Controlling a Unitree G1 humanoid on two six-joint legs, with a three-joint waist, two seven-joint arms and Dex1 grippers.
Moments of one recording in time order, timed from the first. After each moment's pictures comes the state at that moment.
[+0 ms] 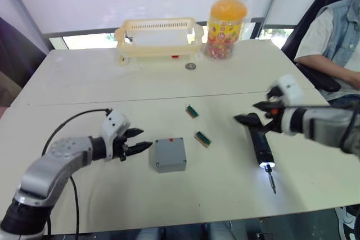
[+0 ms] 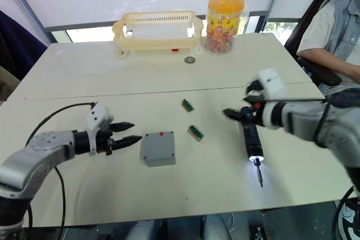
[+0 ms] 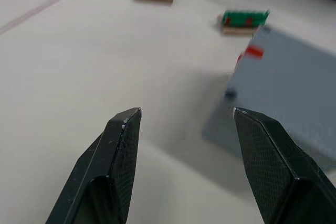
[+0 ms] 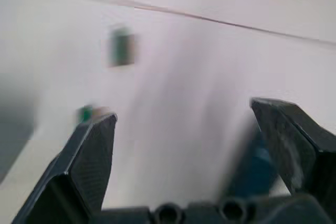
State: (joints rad) left arm -0.18 0.75 0.05 -0.40 -0.53 0.72 -0.75; right arm -0.48 -1.11 0.08 -0.43 1.08 0.95 0.26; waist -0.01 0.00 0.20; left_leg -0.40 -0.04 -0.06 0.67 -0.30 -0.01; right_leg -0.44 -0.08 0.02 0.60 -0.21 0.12
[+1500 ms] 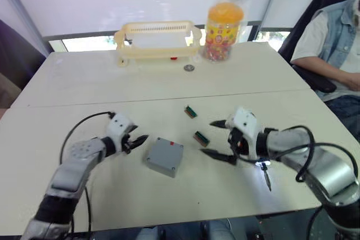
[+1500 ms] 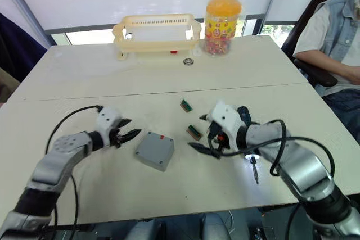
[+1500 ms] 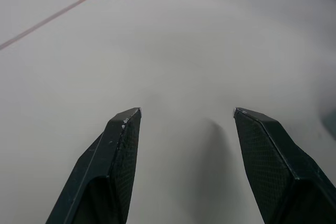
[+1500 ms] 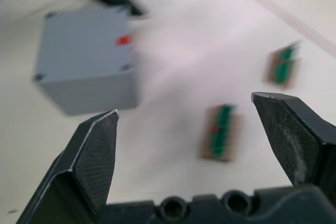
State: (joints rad) left arm -0.20 0.60 0.03 -0.17 -0.27 0.53 -0.66; right arm -0.46 -0.78 0.14 -0.55 0.41 0.81 0.72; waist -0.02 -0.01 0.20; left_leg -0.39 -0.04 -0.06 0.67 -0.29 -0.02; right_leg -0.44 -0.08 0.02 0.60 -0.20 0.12
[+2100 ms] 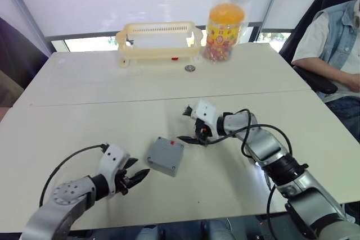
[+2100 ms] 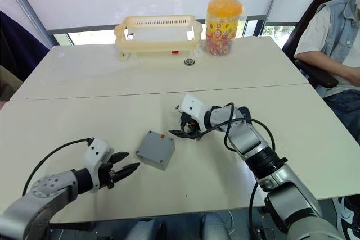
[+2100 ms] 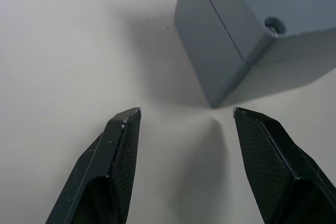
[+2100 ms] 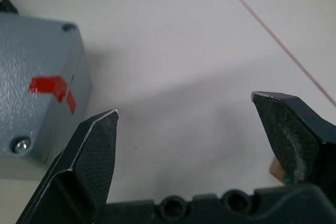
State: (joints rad) left arm 0.12 0.58 0.06 -0.60 -0.42 0.76 -0.56; right arm -0.72 -0.50 0.43 0.09 0.06 0.32 0.86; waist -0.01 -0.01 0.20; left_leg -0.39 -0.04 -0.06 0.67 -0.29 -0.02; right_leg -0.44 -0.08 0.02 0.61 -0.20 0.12
